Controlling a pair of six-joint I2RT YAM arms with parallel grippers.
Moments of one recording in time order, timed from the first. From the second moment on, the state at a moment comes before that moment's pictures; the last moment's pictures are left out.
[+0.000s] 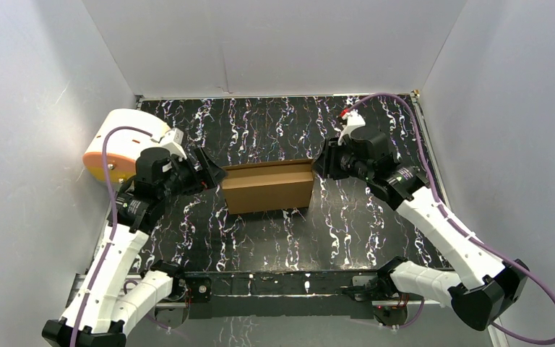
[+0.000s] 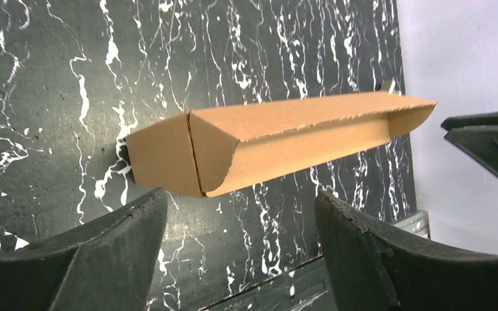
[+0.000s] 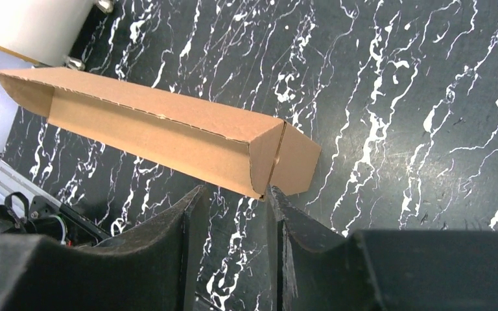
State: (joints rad) left arm -0.29 0.82 0.94 -0.66 0.23 -0.58; right arm 0.63 1.08 1.12 -0.58 -0.07 0.42
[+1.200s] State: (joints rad) left arm -0.29 0.88 0.83 -0.49 0.18 -0.64; right arm 0.62 1.10 0.97 -0.33 -0.06 0.47
